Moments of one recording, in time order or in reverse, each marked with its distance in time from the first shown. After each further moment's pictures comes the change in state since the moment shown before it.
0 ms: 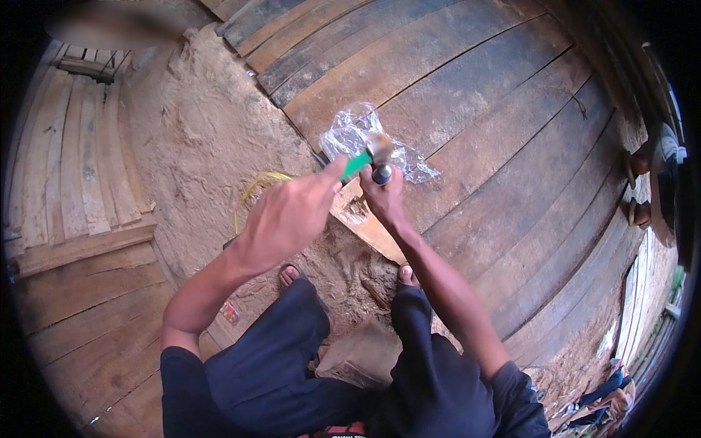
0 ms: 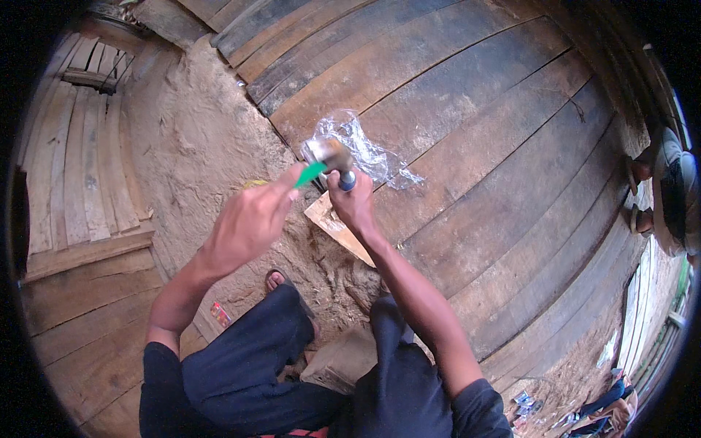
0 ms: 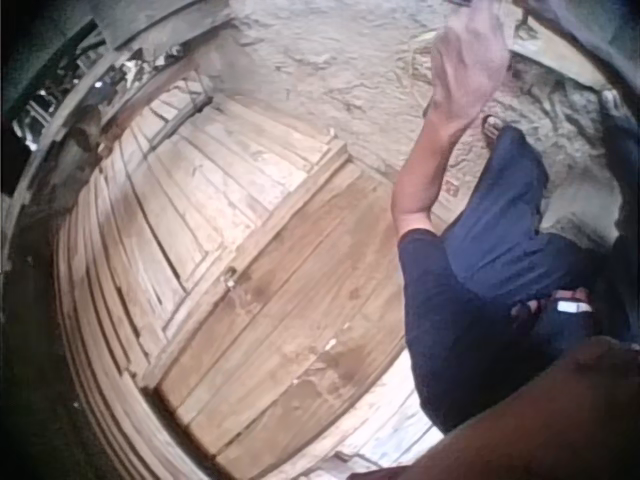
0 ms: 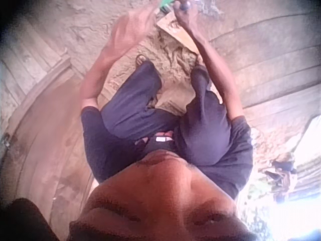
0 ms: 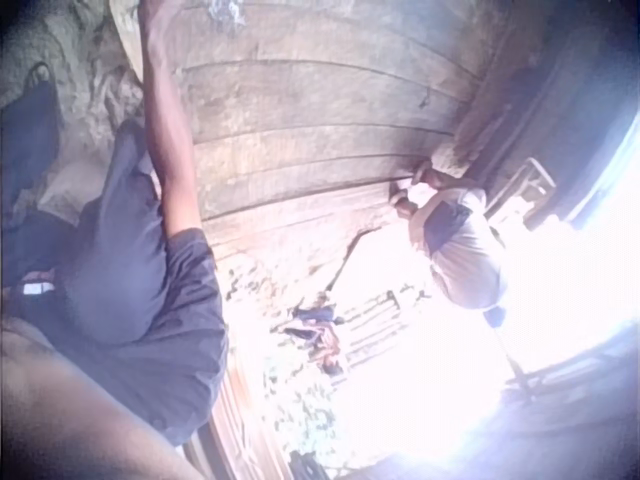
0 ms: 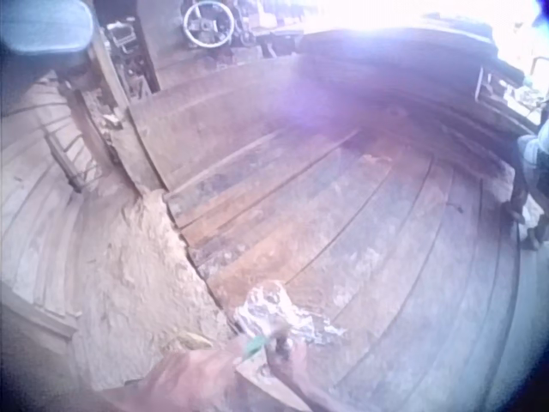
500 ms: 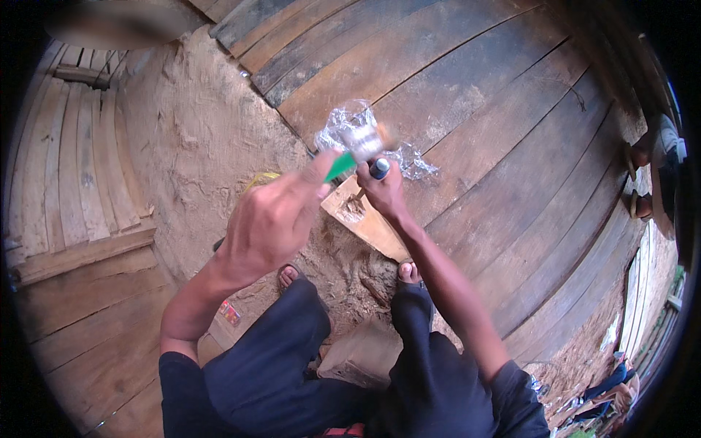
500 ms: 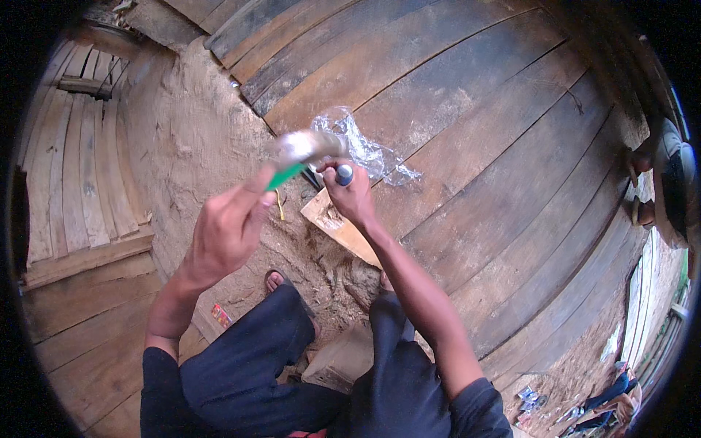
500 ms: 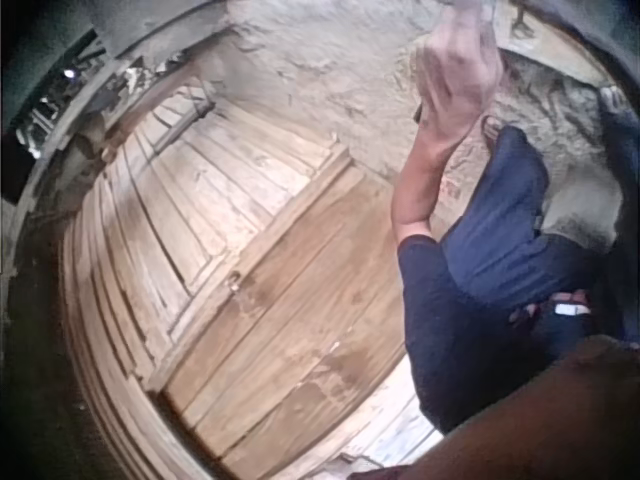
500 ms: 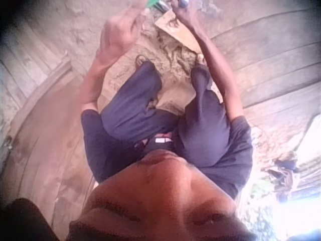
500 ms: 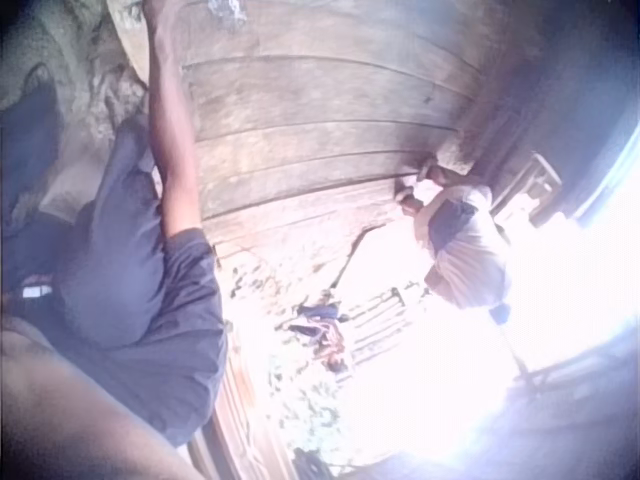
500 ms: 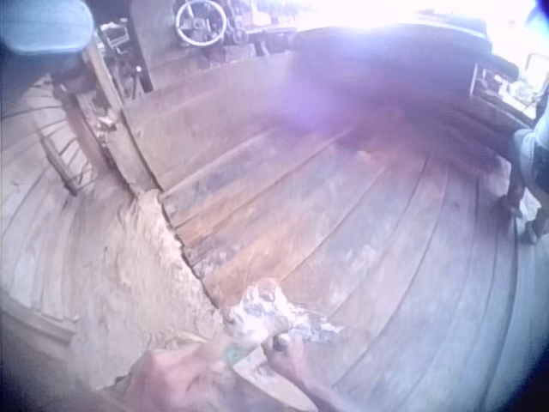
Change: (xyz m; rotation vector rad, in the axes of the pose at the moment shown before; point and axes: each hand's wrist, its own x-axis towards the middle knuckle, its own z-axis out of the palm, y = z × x) left_hand -0.008 0.009 -0.016 -0.046 0.210 0.180; right_hand 0.006 -0.002 -0.011 0.143 -0.114 0.078
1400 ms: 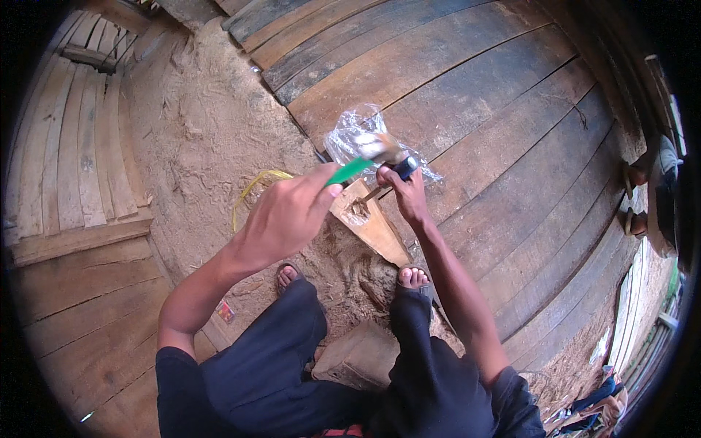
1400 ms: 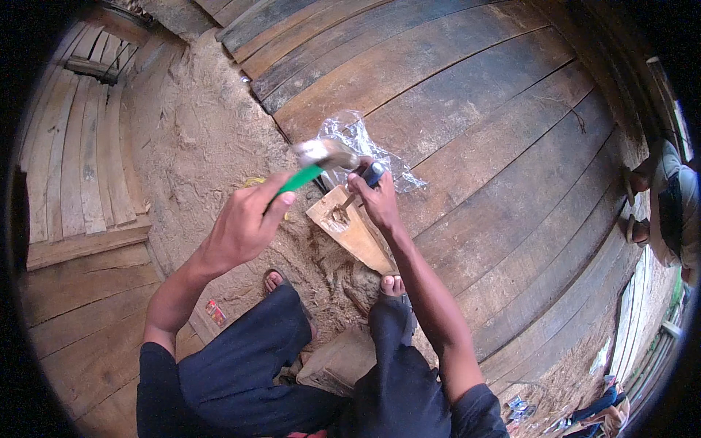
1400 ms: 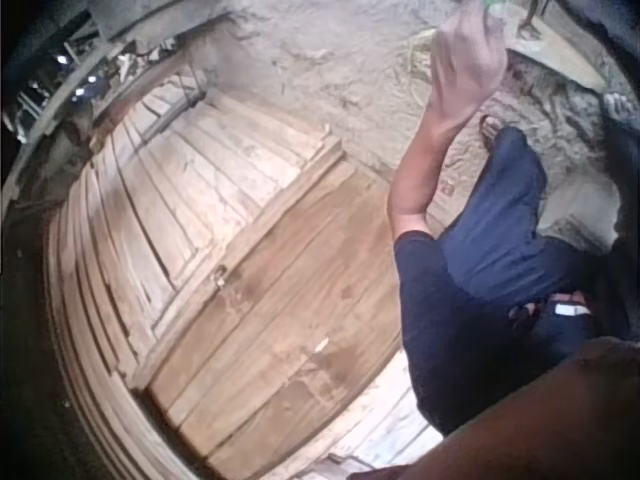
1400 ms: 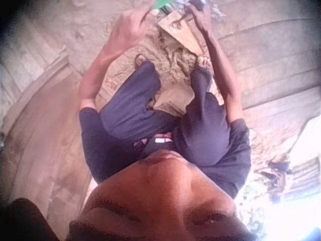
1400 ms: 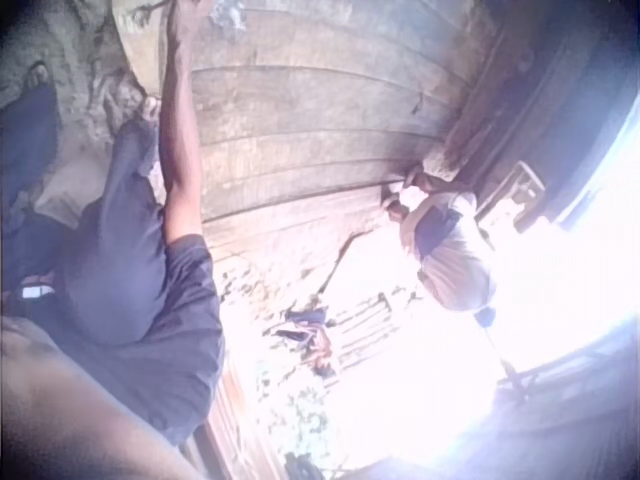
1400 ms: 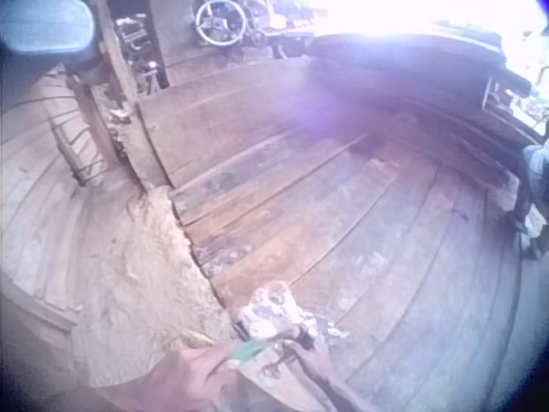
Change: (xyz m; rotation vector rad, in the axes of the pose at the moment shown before) left_hand -0.009 -0.020 0.010 -0.181 -0.108 -0.233; right_hand 0.003 0.030 -0.025 0.200 -0.130 0.025
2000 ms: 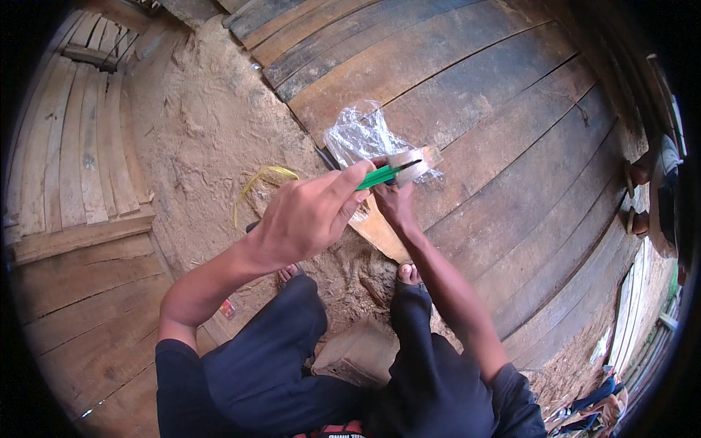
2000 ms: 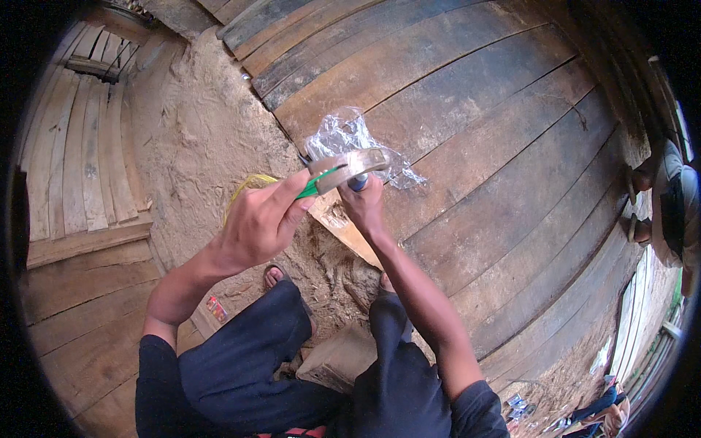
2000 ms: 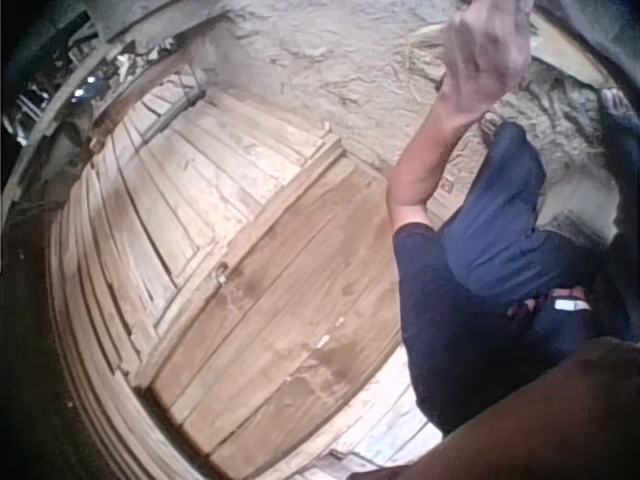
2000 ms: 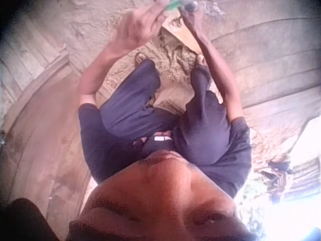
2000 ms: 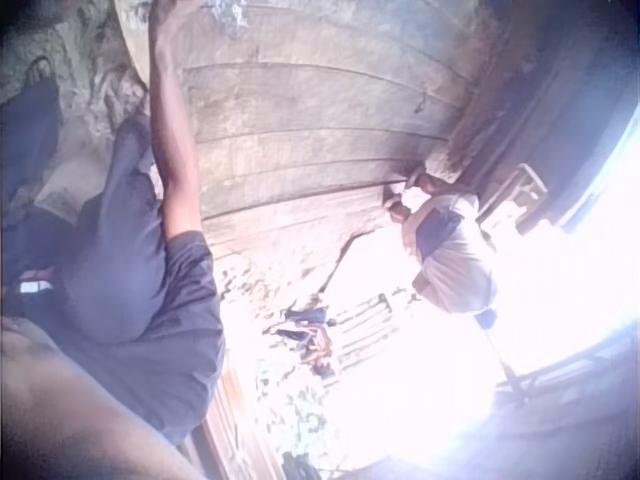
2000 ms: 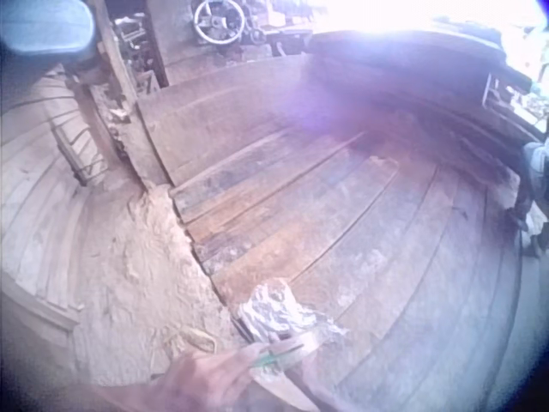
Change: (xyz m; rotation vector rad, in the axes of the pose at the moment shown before) left_hand 0.007 0.019 0.014 0.078 0.127 0.294; right_hand -0.010 0.010 0.036 -0.109 0.173 -0.204
